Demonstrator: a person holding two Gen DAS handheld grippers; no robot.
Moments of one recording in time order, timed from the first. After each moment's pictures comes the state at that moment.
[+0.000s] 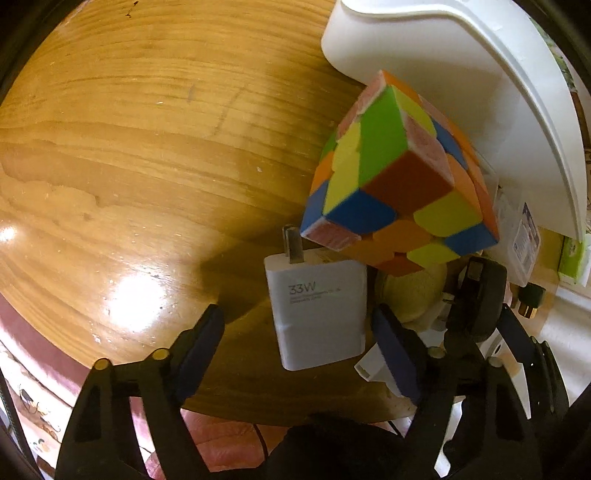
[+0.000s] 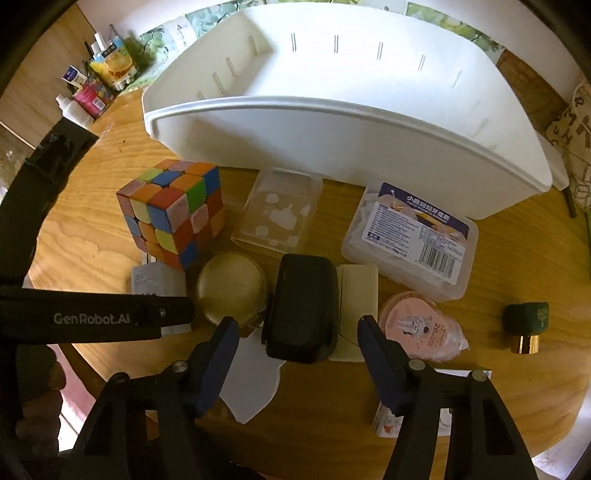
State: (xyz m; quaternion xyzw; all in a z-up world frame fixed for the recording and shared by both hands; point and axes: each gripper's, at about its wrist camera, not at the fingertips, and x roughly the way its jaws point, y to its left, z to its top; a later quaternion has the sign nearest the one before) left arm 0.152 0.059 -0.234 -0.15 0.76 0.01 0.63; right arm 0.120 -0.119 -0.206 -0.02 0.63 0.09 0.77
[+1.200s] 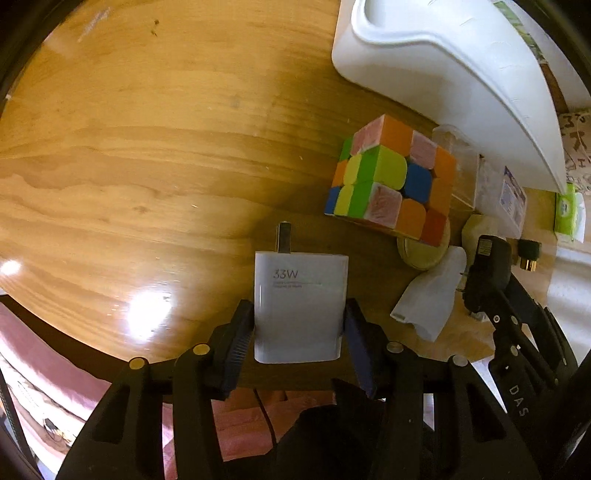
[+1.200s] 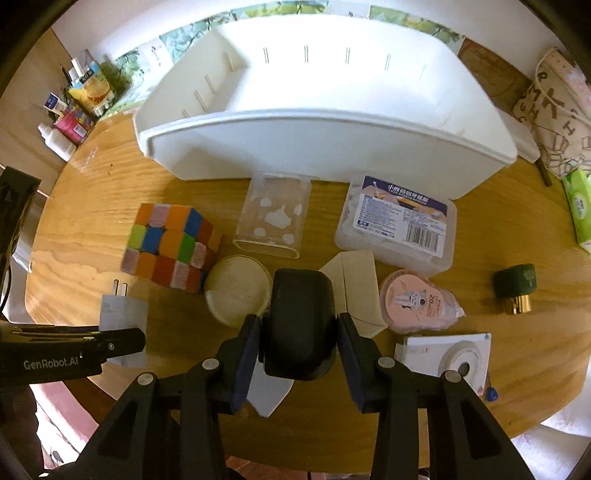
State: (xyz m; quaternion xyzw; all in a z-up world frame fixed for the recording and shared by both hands) left arm 0.131 0.080 -0.194 -0.10 0.75 -0.04 0.65; right arm 0.101 -0.111 -0.191 0.01 0.61 0.03 0.79
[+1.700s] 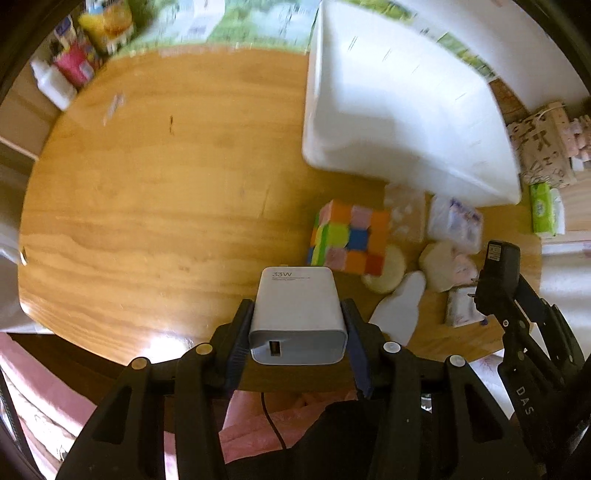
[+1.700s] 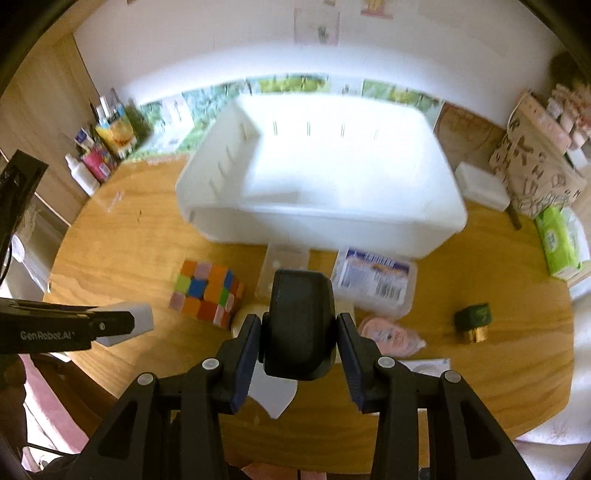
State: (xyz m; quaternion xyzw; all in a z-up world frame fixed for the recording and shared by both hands) left arm 0.138 0.076 -0.105 -0.06 0.68 -0.06 0.73; right arm 0.087 -0.116 -0.119 0.00 0.53 0.03 0.85
